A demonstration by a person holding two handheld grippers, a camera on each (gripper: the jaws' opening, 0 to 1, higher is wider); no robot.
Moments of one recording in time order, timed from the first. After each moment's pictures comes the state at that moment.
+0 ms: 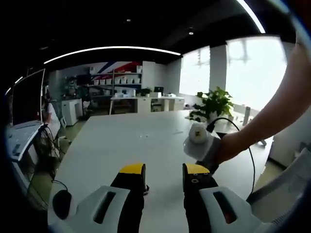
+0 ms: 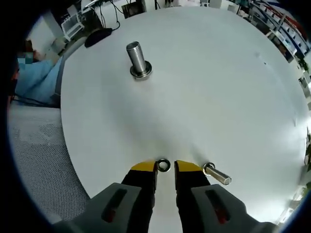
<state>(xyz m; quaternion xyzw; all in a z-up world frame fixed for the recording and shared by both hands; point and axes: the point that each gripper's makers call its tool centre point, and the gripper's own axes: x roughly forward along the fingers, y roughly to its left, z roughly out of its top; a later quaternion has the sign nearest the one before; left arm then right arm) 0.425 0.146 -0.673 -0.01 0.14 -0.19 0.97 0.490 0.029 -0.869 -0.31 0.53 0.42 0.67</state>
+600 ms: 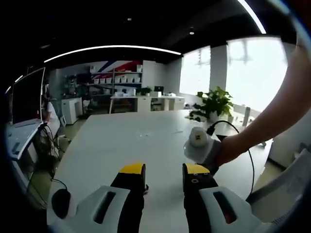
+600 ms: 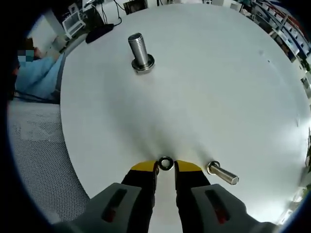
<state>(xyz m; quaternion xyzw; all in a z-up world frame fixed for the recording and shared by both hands) 0.425 0.146 -0.675 -0.01 0.14 -0.19 0.97 0.486 0.026 -0.877 -0.31 0.53 0.43 0.66</state>
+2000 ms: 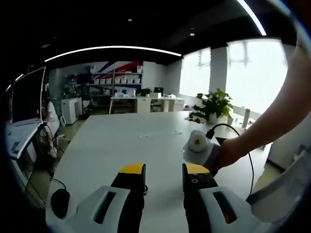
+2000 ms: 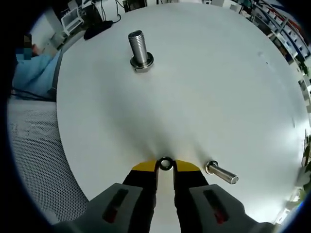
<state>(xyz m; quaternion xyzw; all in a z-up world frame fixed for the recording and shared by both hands) 0.425 0.147 -0.672 -0.02 0.14 -0.19 0.97 0.487 0.025 -0.878 -0.33 0.53 0.41 0.67</state>
